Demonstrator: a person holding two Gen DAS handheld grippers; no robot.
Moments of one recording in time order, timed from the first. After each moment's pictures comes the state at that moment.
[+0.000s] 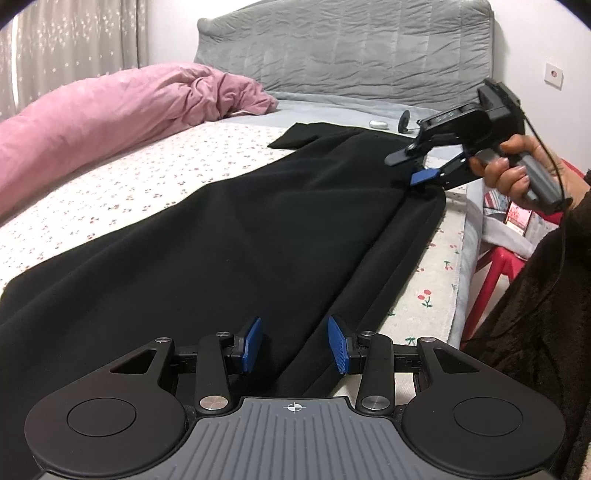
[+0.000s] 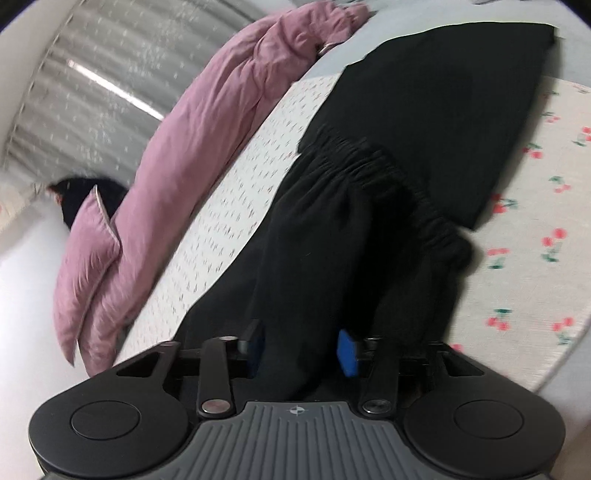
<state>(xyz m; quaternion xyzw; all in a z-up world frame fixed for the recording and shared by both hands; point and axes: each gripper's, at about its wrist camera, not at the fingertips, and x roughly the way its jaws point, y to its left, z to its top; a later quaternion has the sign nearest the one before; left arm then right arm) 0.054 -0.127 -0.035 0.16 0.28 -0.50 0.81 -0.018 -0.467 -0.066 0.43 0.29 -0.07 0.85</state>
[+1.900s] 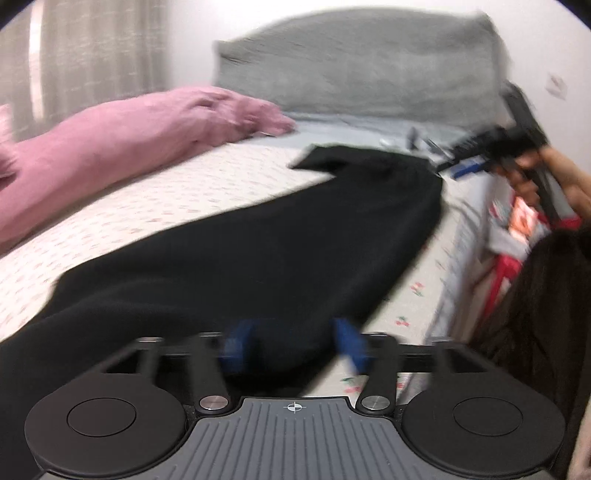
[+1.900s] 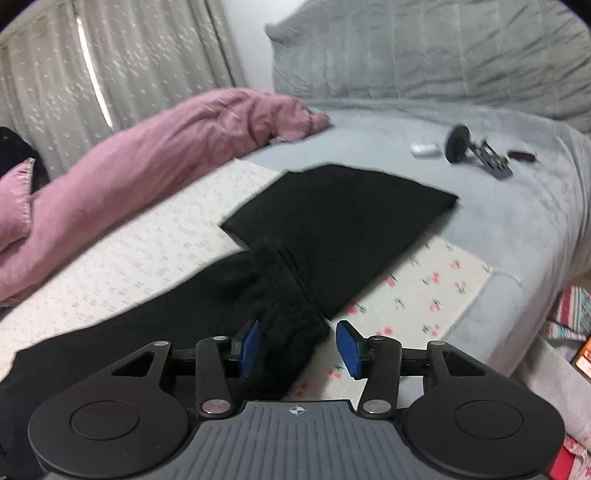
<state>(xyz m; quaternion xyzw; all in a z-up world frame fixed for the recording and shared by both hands) 0.034 -0.064 -0.005 0.14 0.25 -0.46 0.84 -0.079 -0.428 -0.014 0.20 0.26 -0.27 0.91</state>
